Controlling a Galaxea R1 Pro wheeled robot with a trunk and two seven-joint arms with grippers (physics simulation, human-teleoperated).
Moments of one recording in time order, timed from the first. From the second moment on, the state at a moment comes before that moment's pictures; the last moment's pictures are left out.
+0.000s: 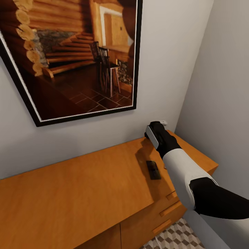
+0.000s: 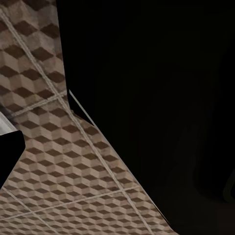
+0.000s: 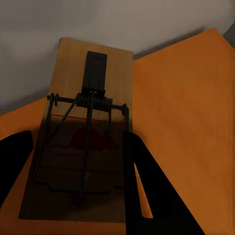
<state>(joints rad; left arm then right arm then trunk) 0.07 -0.04 -0.01 0.08 0.00 -0.20 0.09 -1.23 0.17 0.11 -0.64 -0.15 0.85 -0.51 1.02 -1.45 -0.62</state>
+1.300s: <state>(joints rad) 0.07 -0.04 -0.01 0.08 0.00 -0.20 0.09 -1.23 0.17 0.11 -0.64 -0.16 0.87 -0.51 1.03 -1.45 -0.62</state>
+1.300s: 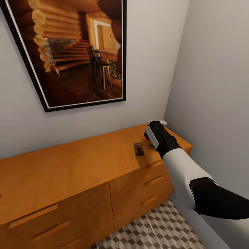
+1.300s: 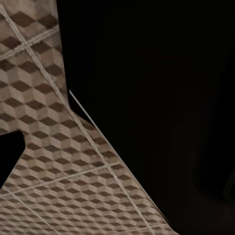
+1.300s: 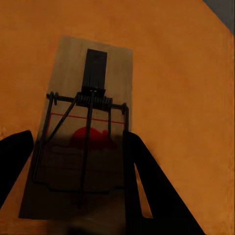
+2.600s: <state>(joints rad) 0.08 -0.04 -0.01 0.08 0.00 -0.20 0.09 -1.23 0.17 0.11 -0.63 -0.16 0.86 -0.51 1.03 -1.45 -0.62</state>
